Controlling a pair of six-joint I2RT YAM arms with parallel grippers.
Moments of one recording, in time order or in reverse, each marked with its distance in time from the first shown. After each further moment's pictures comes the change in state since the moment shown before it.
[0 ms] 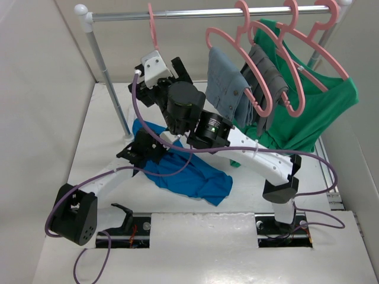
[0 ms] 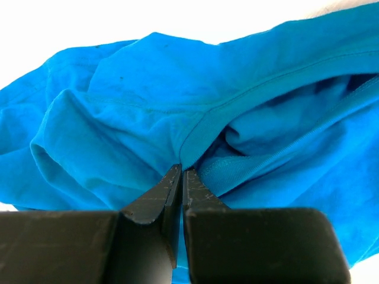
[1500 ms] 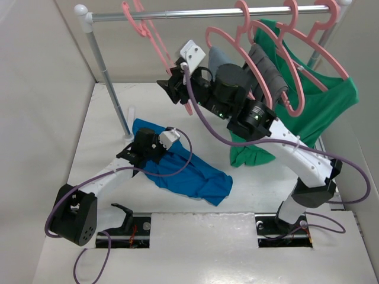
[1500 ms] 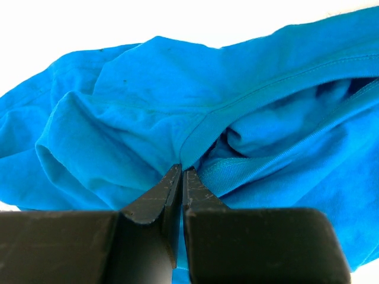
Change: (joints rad) left arm 0.002 -0.005 -0.007 0.018 -0.003 0.004; right arm -0.201 -0.296 -0.310 -0.056 -0.710 0.239
